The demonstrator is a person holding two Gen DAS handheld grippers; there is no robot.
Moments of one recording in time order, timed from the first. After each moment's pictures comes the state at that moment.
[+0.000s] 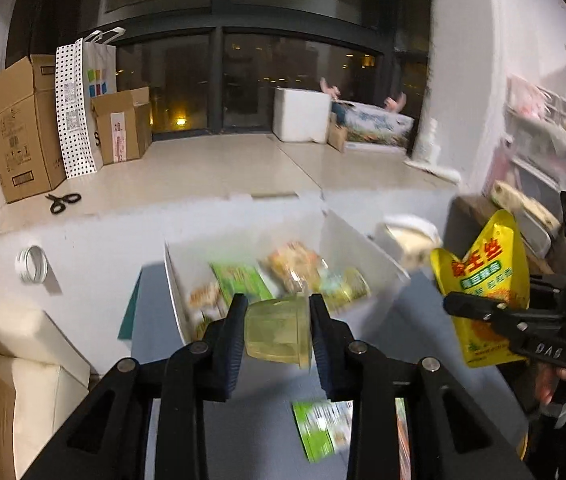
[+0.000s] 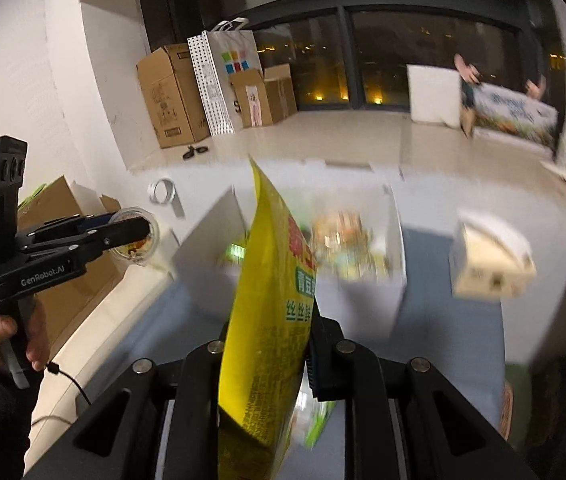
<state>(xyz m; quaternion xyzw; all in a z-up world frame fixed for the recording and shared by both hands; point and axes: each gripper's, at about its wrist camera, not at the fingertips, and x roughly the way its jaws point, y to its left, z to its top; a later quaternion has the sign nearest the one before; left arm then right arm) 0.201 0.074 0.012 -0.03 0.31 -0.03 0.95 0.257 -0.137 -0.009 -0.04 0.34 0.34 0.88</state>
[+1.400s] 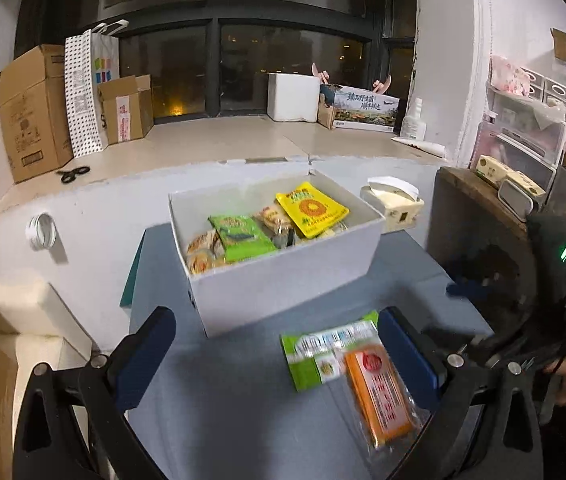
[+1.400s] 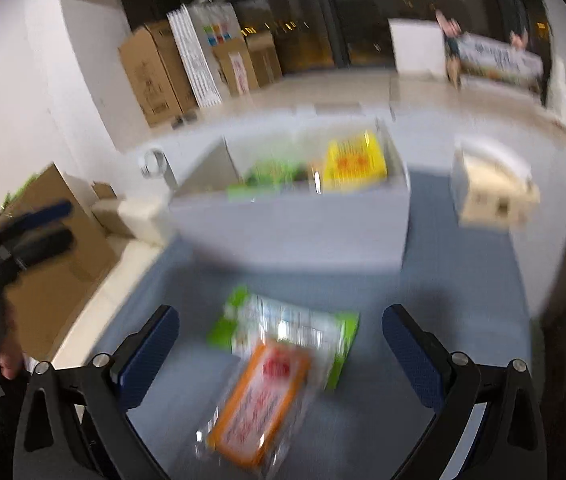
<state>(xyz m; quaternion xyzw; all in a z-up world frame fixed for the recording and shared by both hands) 0.094 0.045 -0.022 -0.02 0.33 -0.04 0.94 0.181 -0.161 -0.098 -0.02 0.42 0.31 0.85</state>
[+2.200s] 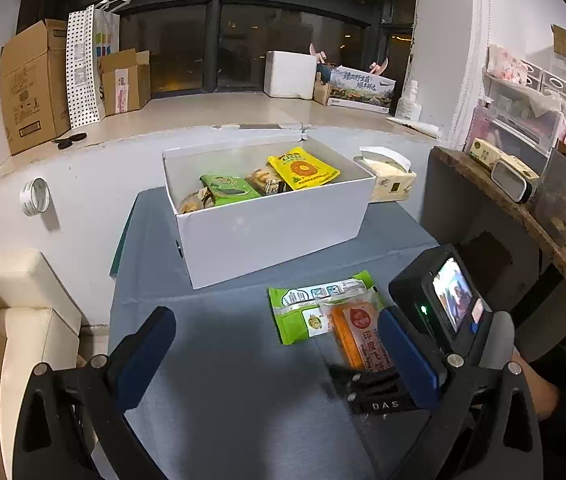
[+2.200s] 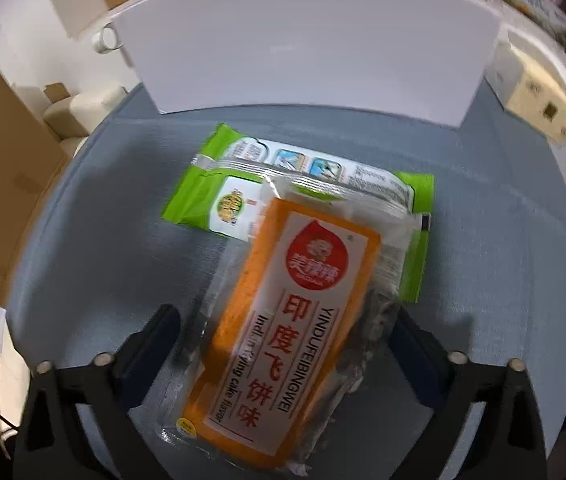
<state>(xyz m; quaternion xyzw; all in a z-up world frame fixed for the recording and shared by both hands) 0.072 0.039 -0.054 -0.04 0.35 -0.05 0.93 0.178 -0.098 -0.186 -0.14 0.52 0.26 0.80</state>
